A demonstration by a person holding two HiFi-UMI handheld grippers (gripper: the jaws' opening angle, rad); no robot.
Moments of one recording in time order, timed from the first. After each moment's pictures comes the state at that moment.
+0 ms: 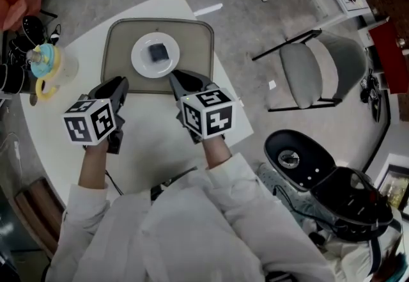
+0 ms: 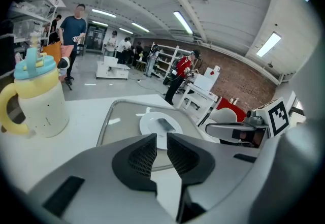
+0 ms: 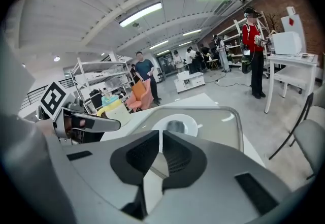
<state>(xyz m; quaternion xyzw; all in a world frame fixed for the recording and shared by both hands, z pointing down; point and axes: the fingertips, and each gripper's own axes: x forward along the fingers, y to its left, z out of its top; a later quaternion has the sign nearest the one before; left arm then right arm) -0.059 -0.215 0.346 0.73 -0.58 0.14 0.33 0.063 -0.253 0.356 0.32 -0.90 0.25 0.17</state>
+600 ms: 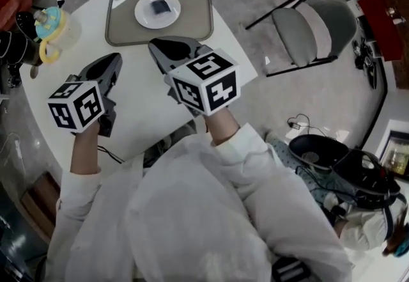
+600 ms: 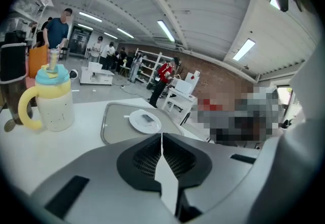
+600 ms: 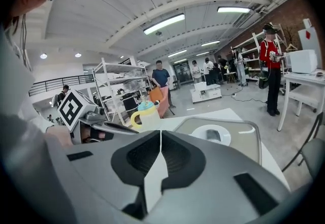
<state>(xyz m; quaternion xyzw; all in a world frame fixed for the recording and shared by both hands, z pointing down) -0.185 -0.352 0.317 0.81 -0.48 0.12 0.31 -0.112 -0.367 0.289 0.29 -0.93 0.20 0.14</state>
